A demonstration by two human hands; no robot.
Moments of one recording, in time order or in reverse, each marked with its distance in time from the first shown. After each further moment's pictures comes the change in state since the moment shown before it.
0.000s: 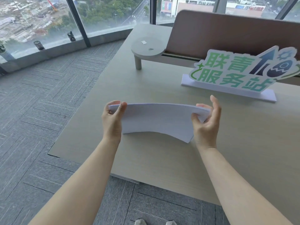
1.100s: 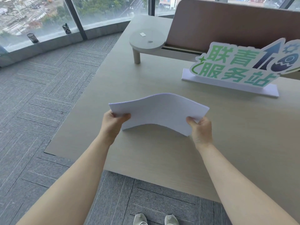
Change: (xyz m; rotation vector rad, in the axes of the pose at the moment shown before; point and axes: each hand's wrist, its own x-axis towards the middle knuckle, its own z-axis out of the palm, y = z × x) left_hand 0.018 -0.029 -0.017 0.147 -0.230 -0.144; right_hand 0.002 0.039 0.008 0.083 -0.178 0.323
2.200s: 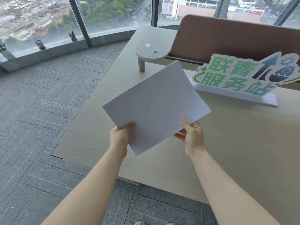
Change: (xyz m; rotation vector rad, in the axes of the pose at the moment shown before) left_hand -0.025 -0.013 0.010 -0.318 0.209 -0.250; right_hand -0.021 -0.019 0.037 0.306 -0.059 0.238
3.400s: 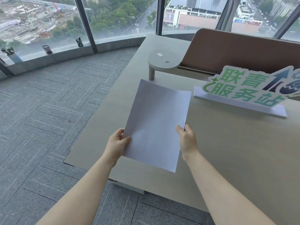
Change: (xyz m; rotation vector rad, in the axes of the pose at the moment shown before) left_hand 0.041 0.021 -0.075 0.304 -0.262 0.099; right_hand 0.007 0.021 0.065 -0.246 -0.032 -0.014
